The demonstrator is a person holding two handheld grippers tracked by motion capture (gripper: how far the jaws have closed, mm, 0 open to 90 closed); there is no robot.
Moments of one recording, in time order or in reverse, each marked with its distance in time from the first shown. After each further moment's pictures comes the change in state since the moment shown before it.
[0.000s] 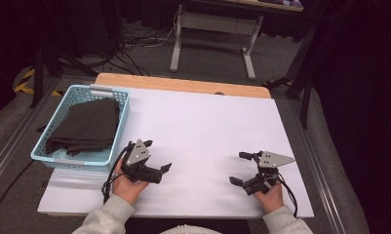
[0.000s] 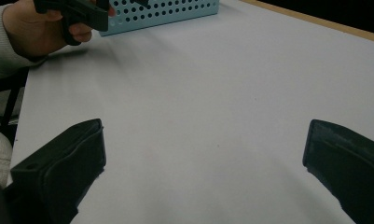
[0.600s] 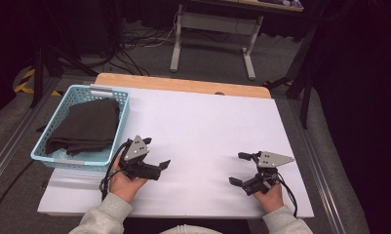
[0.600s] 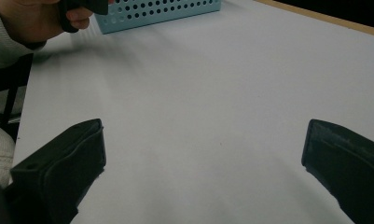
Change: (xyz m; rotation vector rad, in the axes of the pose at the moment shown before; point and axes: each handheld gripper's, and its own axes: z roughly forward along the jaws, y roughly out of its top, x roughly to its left) left arm 0.004 0.013 -0.007 0.025 -0.006 -0.011; right arm 0.000 0.000 0.002 0.012 0.010 0.008
